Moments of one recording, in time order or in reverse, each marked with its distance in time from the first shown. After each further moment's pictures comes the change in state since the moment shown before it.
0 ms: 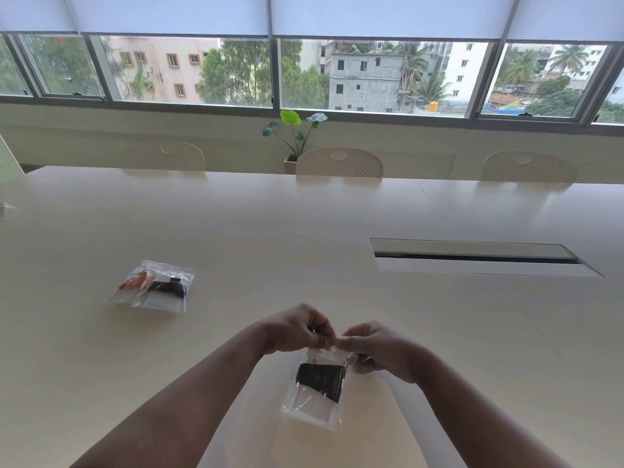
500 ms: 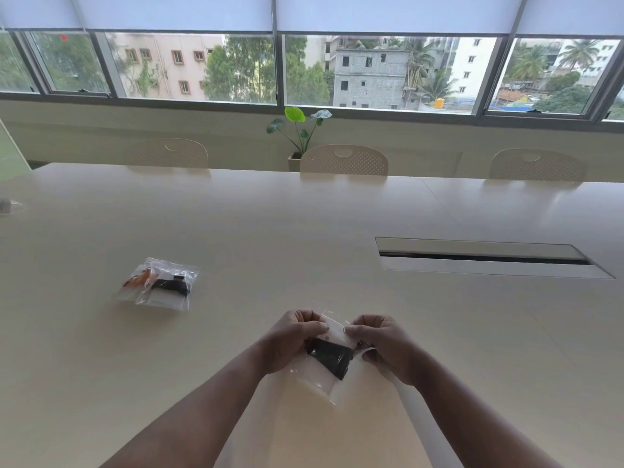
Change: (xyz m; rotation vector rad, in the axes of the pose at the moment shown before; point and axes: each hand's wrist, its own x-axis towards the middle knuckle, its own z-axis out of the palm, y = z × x) left_hand -0.006 -0.019 0.021 -0.732 0.226 -0.067; right_hand 0.015 0.014 -0.002 0.269 0.157 -0.103
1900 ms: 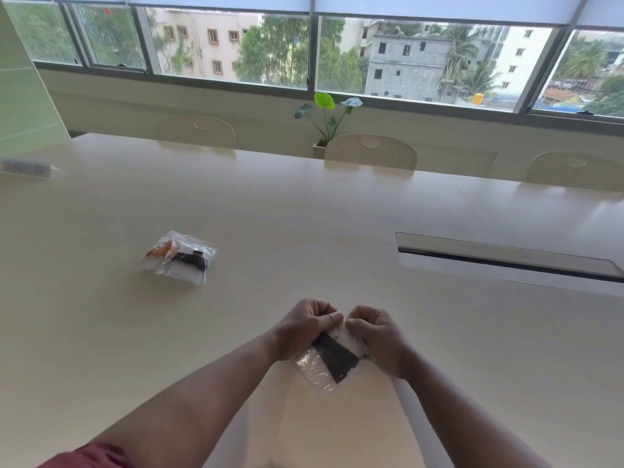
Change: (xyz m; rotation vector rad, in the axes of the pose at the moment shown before) left_hand 0.007 -0.018 0.002 0.156 0.064 0.120; right_hand 0.018 0.012 0.022 -0.015 -0.070 -0.163
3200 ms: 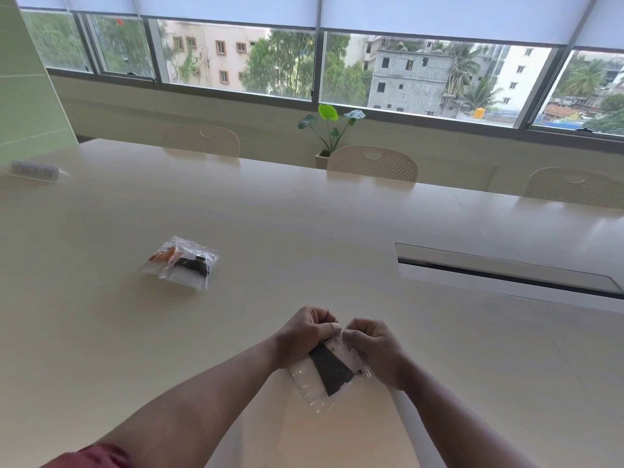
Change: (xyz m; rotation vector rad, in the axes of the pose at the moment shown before) left_hand -0.006 0.010 0.004 0.045 0.023 -0.007; right_hand -0.001 0.002 -0.003 -0.089 -0.050 -0.033
